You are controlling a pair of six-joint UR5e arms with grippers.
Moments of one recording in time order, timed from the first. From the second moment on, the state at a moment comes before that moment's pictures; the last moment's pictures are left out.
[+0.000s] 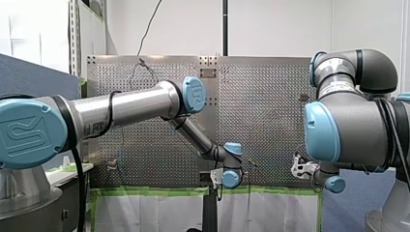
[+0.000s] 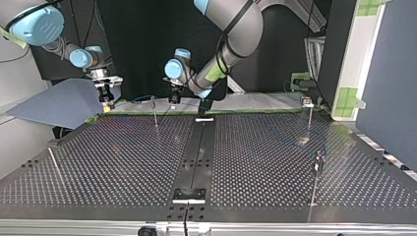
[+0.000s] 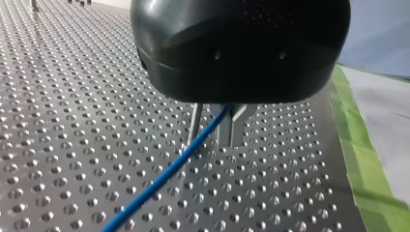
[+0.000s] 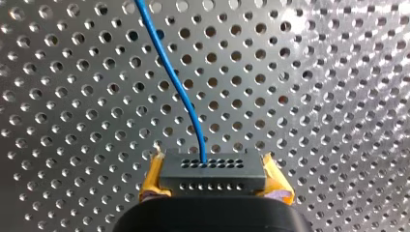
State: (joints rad) left arm -0.73 -2.91 -0.90 -2.58 -2.00 -1.83; right arm 1.48 -0.46 1.56 -1.25 0.96 1.70
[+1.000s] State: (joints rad) left arm -0.69 -2.91 -0.81 -2.66 -1.97 -1.80; right arm 1.46 -0.46 1.48 -1.25 1.01 1.77
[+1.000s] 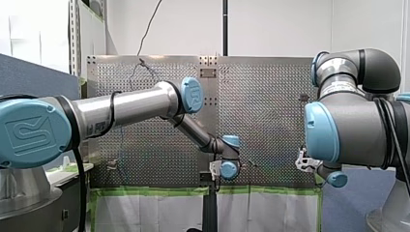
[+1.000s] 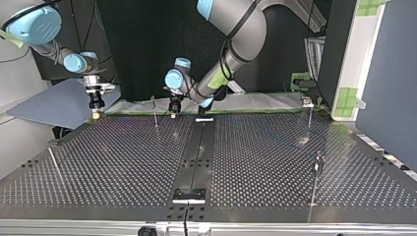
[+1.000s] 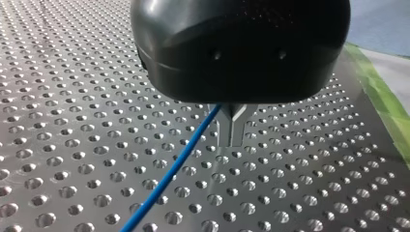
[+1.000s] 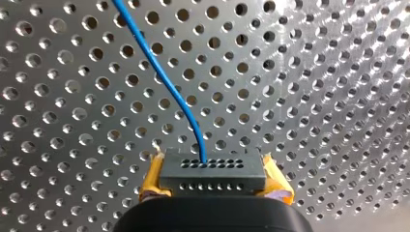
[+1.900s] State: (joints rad) left arm -0.72 -2.89 -0.87 -2.69 -1.95 -1.63; right arm 1.47 -0.46 1.48 -1.24 1.00 1.77
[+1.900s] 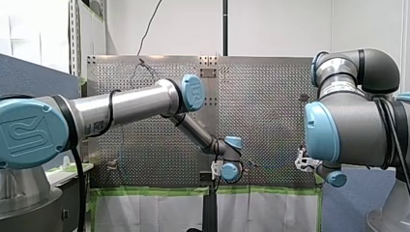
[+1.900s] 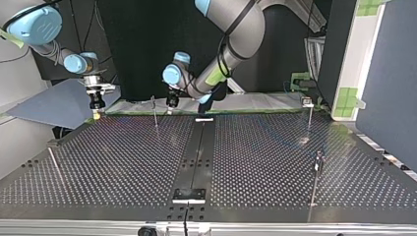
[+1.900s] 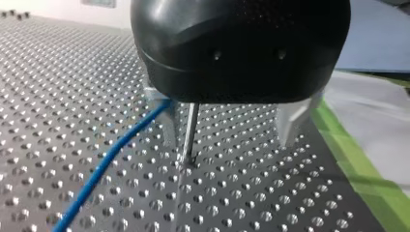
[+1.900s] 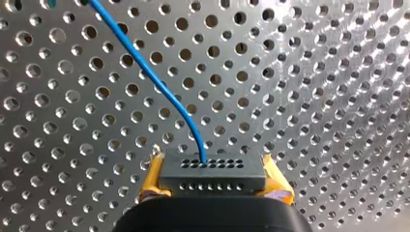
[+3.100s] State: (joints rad) left arm -0.80 -2.79 -0.92 -2.83 -1.84 -1.59; right arm 1.49 -0.46 1.48 -1.23 1.00 1.77
